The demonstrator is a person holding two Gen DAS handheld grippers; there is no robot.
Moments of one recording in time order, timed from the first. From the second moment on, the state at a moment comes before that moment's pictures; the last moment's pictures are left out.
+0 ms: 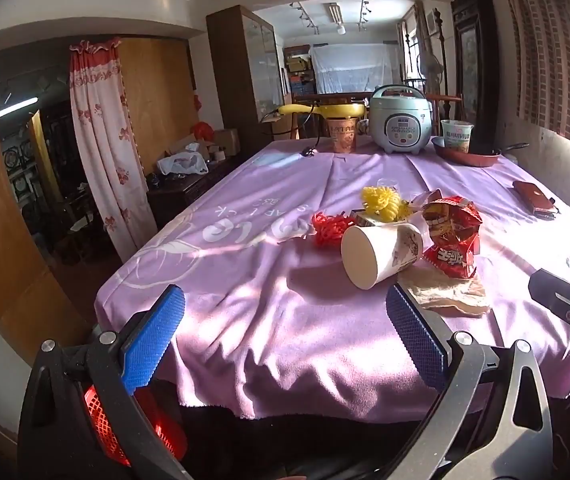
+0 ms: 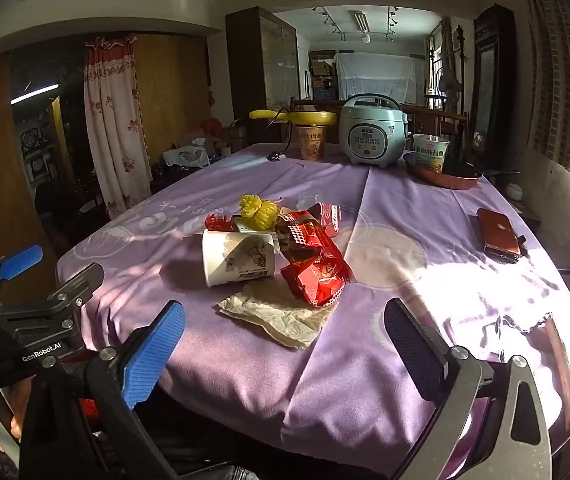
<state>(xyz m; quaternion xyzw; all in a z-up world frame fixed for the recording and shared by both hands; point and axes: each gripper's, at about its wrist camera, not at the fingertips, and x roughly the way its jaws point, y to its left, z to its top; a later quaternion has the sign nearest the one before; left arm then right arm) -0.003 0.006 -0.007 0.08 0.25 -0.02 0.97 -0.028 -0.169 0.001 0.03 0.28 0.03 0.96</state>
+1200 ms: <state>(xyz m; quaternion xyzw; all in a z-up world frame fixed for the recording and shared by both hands) 0.009 0.007 -0.018 0.07 0.28 -0.02 0.96 -0.021 -0.177 -0.014 0.04 0.30 0.04 0.95</state>
